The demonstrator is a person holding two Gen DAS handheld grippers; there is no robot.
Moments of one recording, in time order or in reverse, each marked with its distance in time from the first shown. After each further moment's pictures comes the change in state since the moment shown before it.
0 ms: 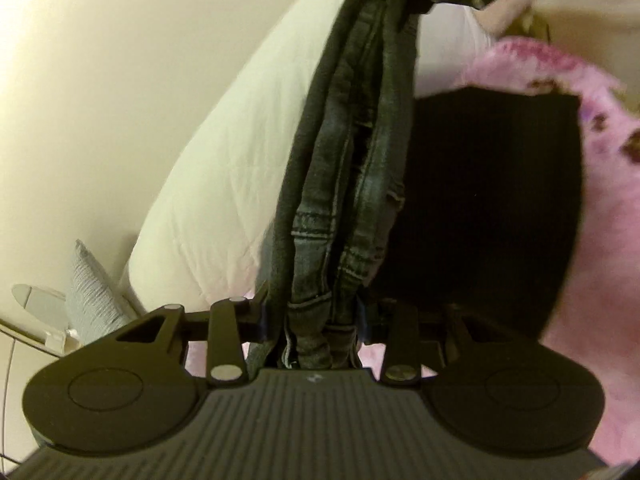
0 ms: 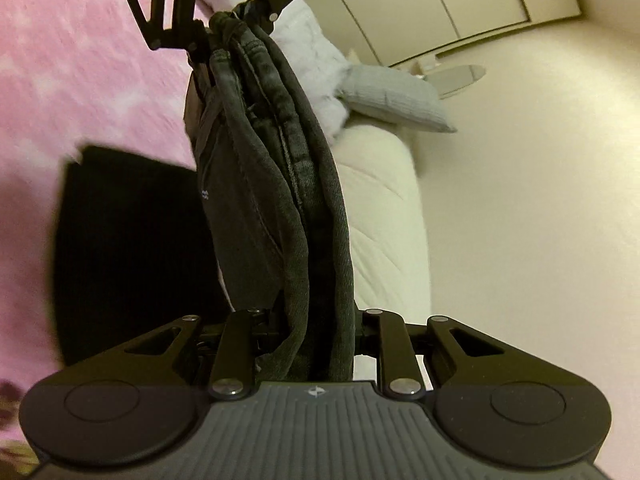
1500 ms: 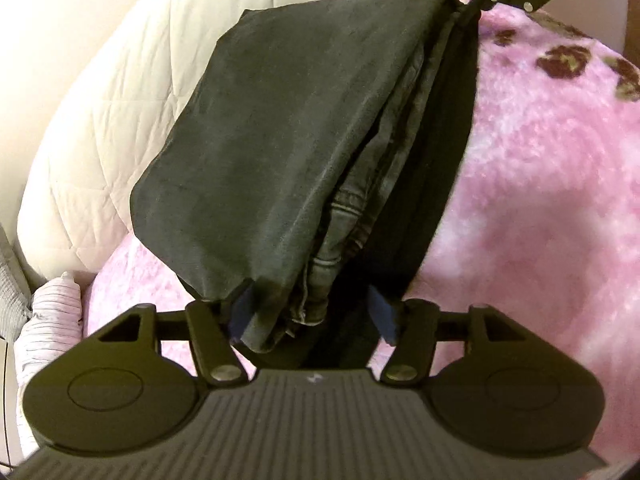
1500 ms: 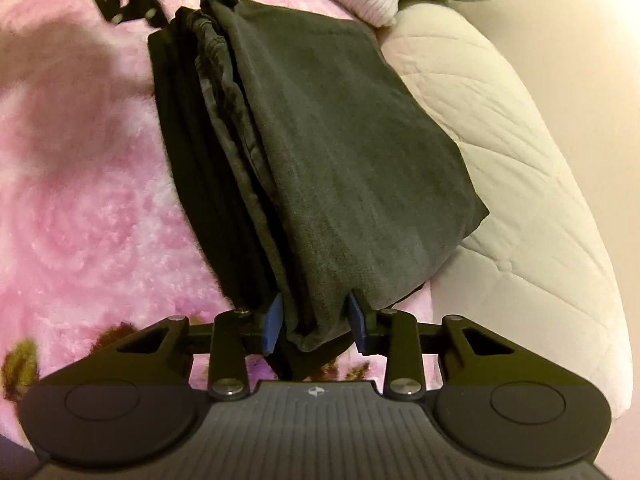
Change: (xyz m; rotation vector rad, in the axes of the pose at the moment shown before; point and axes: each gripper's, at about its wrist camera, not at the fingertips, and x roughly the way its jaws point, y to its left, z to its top) left arm -0.104 -0.110 -0.164 -0.198 0.088 -0.198; right arm -0.013 0.155 -0.090 0.258 0.211 0.233
